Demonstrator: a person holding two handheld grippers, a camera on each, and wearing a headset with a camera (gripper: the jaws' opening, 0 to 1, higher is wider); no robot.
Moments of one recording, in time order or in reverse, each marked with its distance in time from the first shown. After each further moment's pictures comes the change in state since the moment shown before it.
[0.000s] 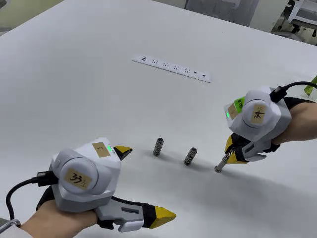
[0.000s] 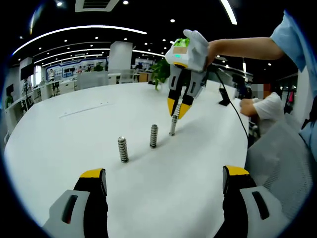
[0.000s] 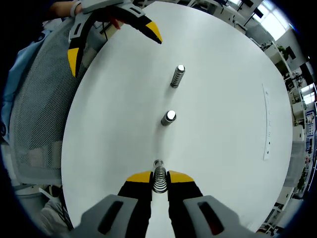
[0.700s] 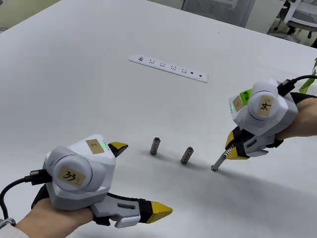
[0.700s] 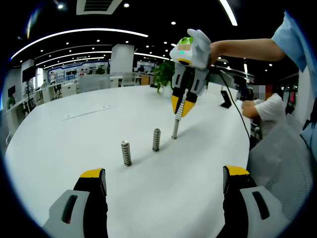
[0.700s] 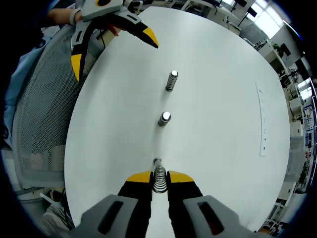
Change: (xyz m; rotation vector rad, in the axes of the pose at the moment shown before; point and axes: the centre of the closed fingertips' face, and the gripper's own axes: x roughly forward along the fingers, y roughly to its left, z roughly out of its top) left arm -0.002 0.002 0.007 0.008 -0.026 0.020; right arm -0.021 -0.005 -0.001 0.039 -0.036 -0.020
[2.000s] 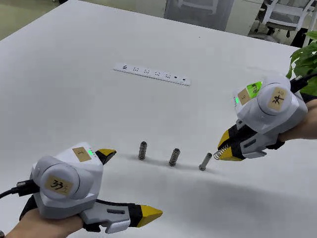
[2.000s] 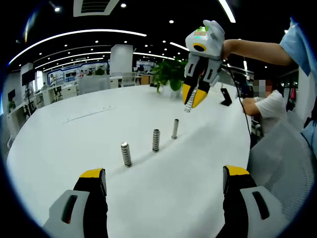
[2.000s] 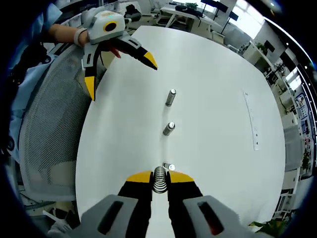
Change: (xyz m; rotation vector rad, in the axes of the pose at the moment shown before) left arm 0.001 -0.001 0.003 0.020 0.007 0.016; right arm -0.033 0.018 0.005 0.094 -0.139 -0.061
